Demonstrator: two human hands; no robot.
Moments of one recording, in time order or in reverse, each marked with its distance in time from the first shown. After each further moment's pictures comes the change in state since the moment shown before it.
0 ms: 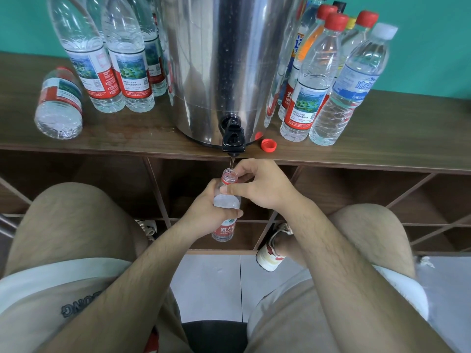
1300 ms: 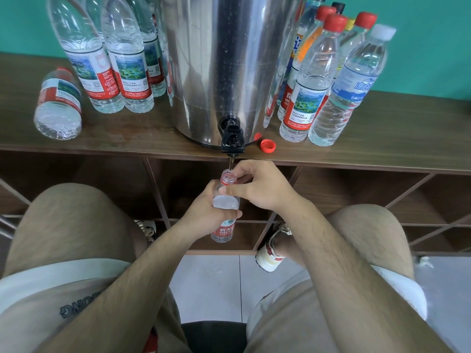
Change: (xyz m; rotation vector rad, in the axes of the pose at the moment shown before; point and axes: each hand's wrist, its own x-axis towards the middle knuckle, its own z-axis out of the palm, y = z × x) left_hand -0.002 0.002 0.000 0.035 0.003 -0.008; right_hand 0.001 0.001 0.002 -0.004 -0.005 0.009
